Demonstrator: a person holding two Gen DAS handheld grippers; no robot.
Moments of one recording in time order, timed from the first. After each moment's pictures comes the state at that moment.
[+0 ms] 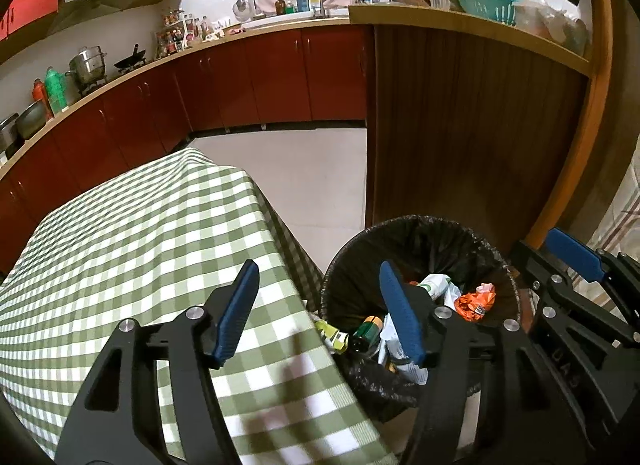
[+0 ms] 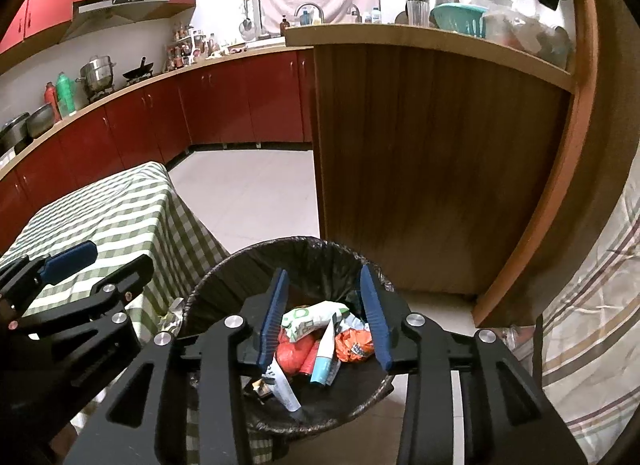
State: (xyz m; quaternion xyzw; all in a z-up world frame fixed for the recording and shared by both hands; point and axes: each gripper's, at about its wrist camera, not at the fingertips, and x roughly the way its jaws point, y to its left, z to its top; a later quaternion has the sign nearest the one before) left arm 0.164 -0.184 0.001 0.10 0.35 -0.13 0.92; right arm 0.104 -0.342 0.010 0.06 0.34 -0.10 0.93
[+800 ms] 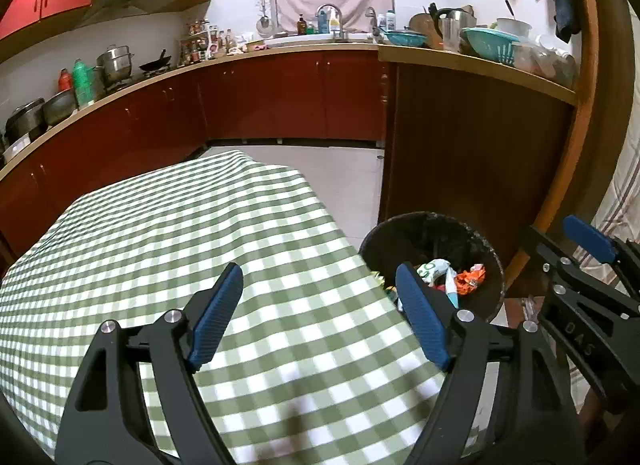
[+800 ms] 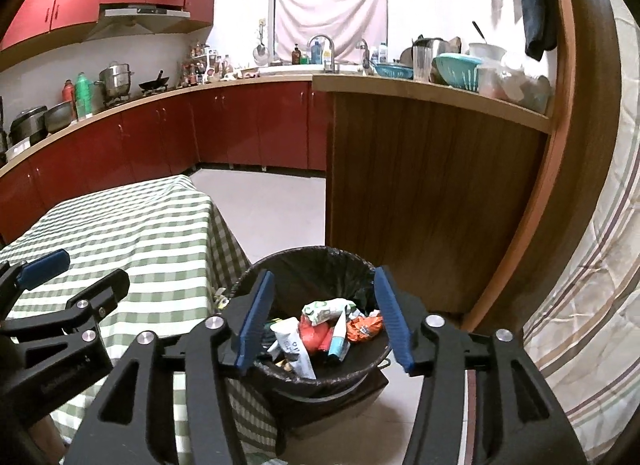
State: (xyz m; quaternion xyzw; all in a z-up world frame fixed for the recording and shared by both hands) left arm 0.083 -0.105 0.039 0.07 0.32 -0.11 0.94; right arm 0.035 -0.289 0.054 0.02 0.29 -0.11 0.95
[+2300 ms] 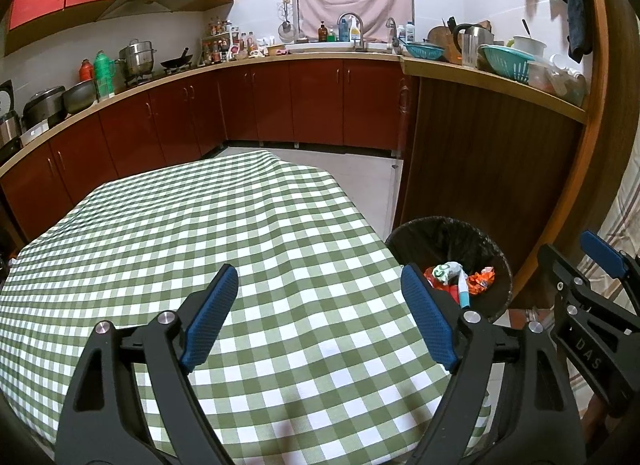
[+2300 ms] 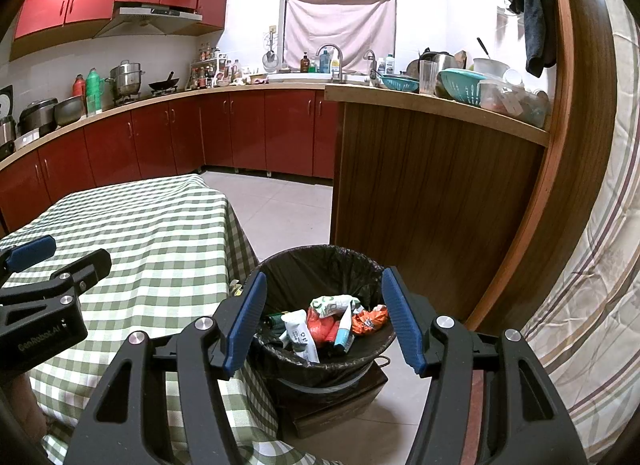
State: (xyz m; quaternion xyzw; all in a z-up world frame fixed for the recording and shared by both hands) left arm 0.063 -0.069 0.054 0.05 0.31 -0.09 0.94; right arm 0.011 -0.268 0.058 0.01 0.28 -0.10 0.95
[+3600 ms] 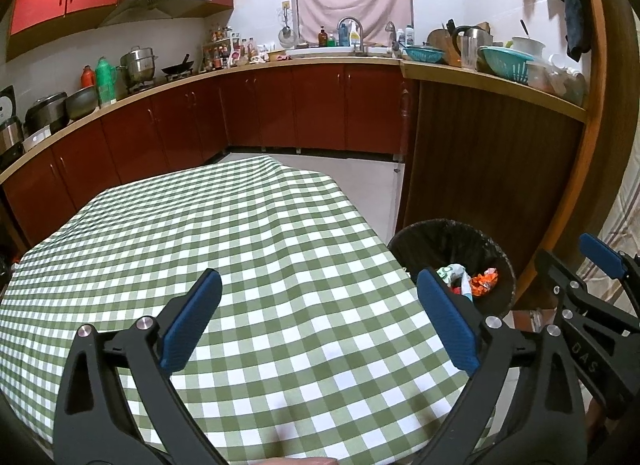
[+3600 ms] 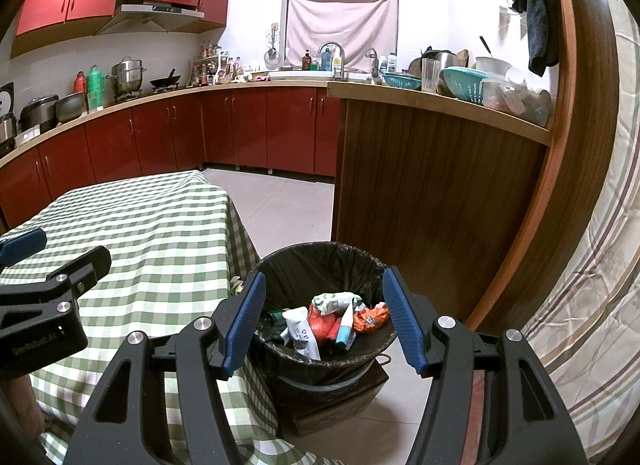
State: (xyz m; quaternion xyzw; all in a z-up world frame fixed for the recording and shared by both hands) left arm 0.060 -0.068 0.051 0.06 0.30 -0.09 0.95; right arm 0.012 -0.267 0.056 0.01 0.28 -0.10 0.95
